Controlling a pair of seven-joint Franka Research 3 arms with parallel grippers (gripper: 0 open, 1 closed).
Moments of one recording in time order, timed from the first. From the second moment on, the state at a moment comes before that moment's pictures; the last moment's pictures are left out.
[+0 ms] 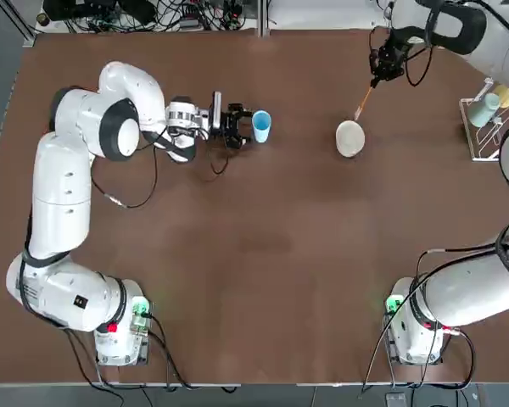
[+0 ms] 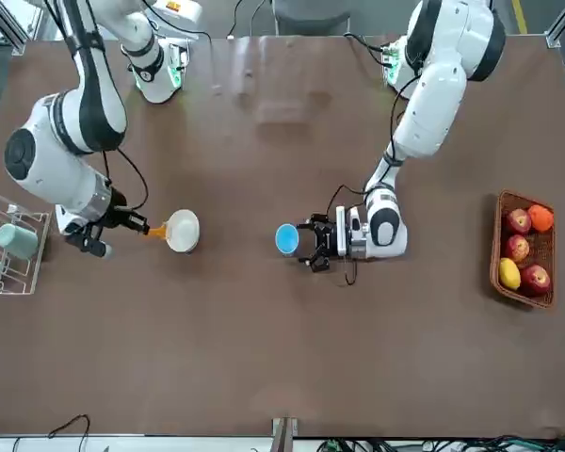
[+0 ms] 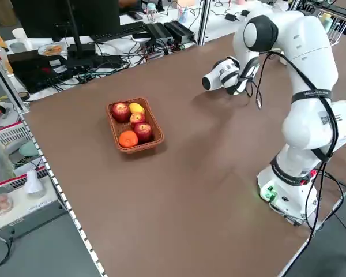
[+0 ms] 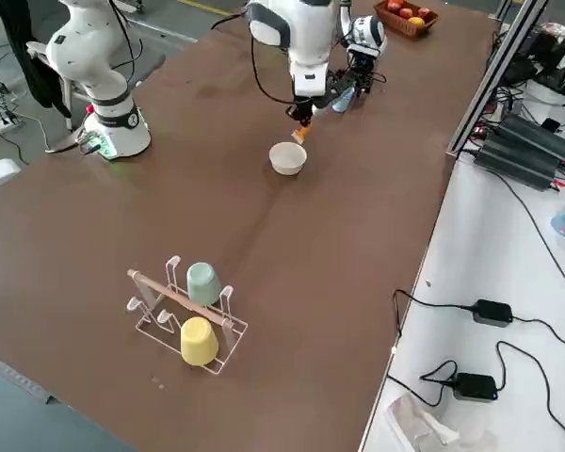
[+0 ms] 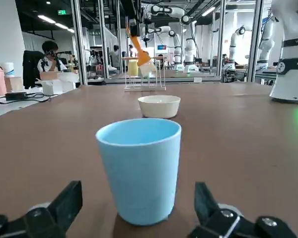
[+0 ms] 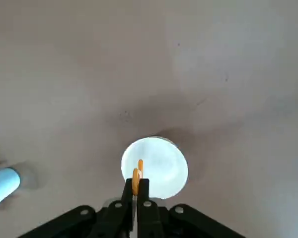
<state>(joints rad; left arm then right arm) -0.33 0.92 -0.09 -1.74 -1.80 1.92 2.72 0.24 0.13 -0.13 -2.02 0.31 2.13 0.23</state>
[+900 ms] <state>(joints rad) -0.13 0.79 -0.04 -1.84 -1.52 1.91 2.71 0.08 0.14 -0.13 -2.09 0.66 2.07 -0.20</state>
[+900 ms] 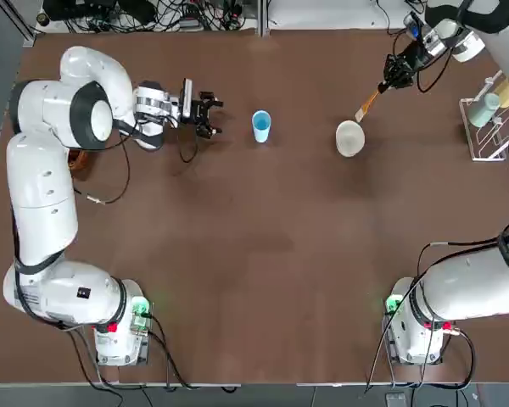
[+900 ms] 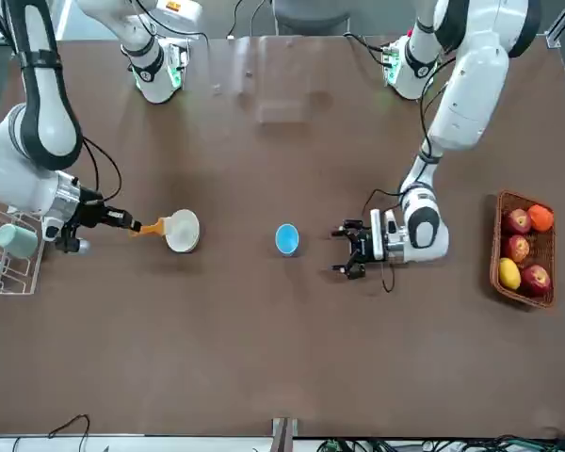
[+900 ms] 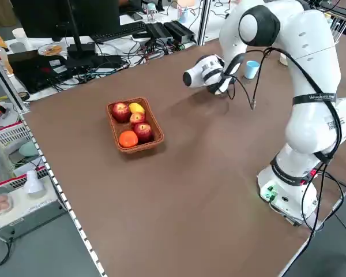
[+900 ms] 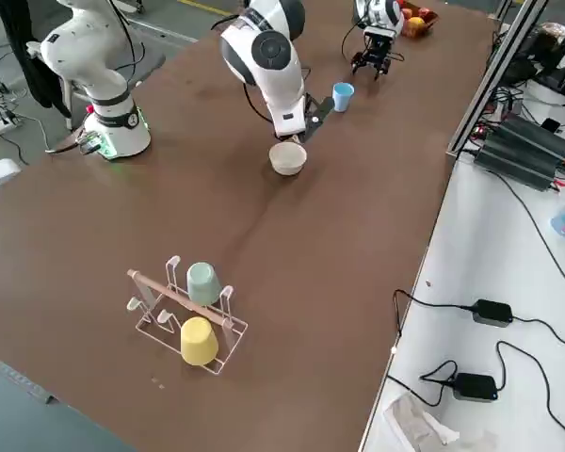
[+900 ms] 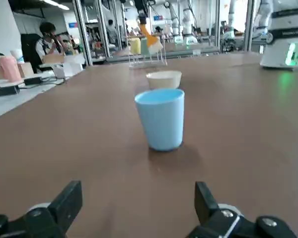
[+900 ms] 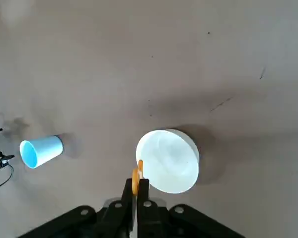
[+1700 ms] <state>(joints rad) 0.07 0.58 -0.04 -1.76 -0.94 1.85 2.18 0.05 0.15 -0.12 -2.20 0.90 2.21 -0.34</state>
